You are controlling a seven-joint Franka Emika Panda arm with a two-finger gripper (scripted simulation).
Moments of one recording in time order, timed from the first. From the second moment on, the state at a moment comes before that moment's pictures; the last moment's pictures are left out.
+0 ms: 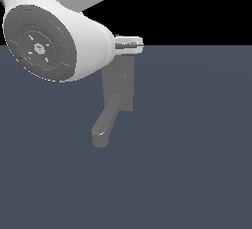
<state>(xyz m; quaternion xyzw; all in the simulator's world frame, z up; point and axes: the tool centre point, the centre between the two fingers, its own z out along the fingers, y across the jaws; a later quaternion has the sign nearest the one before) 0.019 0.052 0.284 0.03 0.72 -0.05 0.70</state>
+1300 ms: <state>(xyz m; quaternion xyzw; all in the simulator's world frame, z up) 0.008 -0.032 0.255 0.05 0.71 -0.06 0.70</state>
